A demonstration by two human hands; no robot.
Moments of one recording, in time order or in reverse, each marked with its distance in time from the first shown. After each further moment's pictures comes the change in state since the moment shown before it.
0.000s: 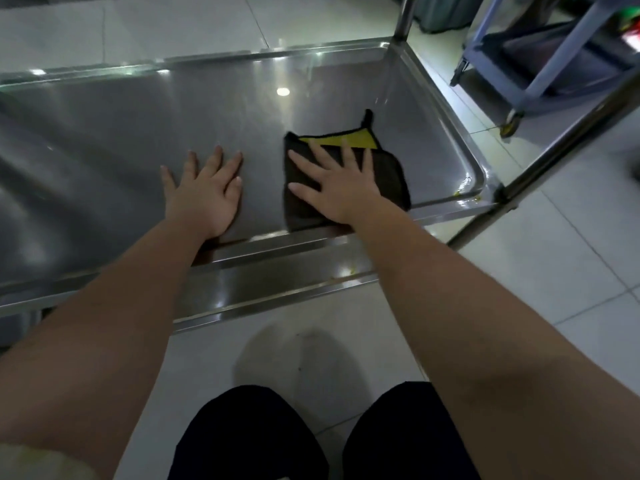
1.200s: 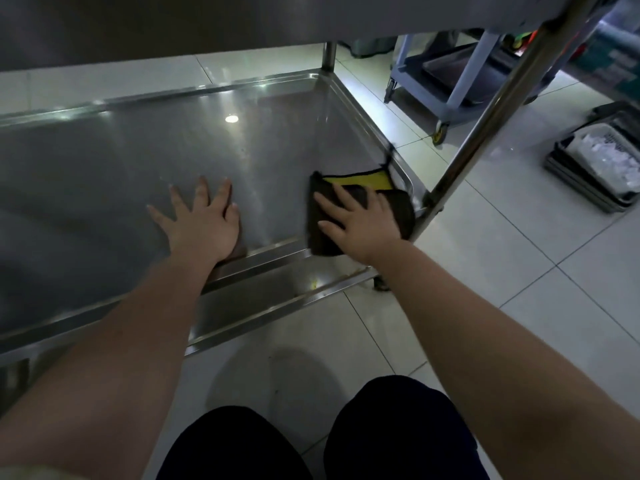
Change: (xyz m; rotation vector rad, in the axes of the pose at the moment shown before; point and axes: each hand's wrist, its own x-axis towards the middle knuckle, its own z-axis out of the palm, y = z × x) left_hand 0.010 0.073 0.015 -0.001 -0.038 -0.053; right_hand -0.091 0.075 0.004 -0.001 0.009 0.243
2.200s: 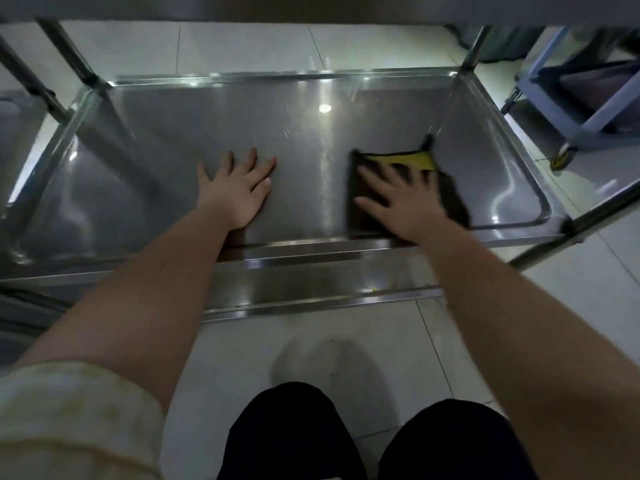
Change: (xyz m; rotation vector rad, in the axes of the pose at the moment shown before) left_hand -0.006 -0.155 -0.025 0.009 -0.014 0.044; right_hand 0.062 -0.103 0.004 -0.036 0.041 -0.207
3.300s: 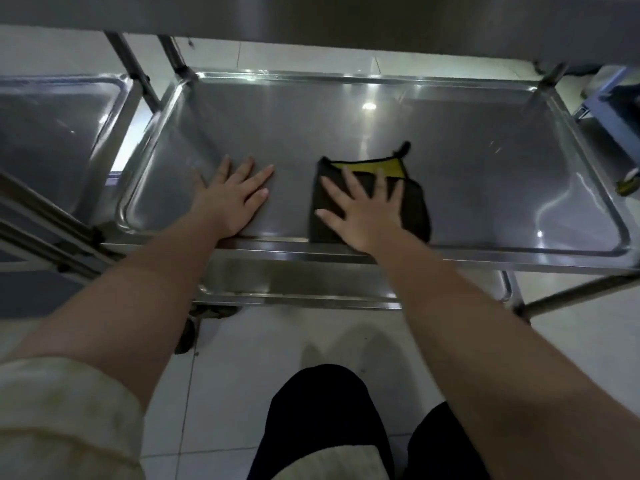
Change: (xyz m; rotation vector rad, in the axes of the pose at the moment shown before) left_hand -0.070 -0.115 -0.010 0.015 0.000 -0.090; right_hand 0.008 -0.174 0.008 -0.031 -0.085 -0.113
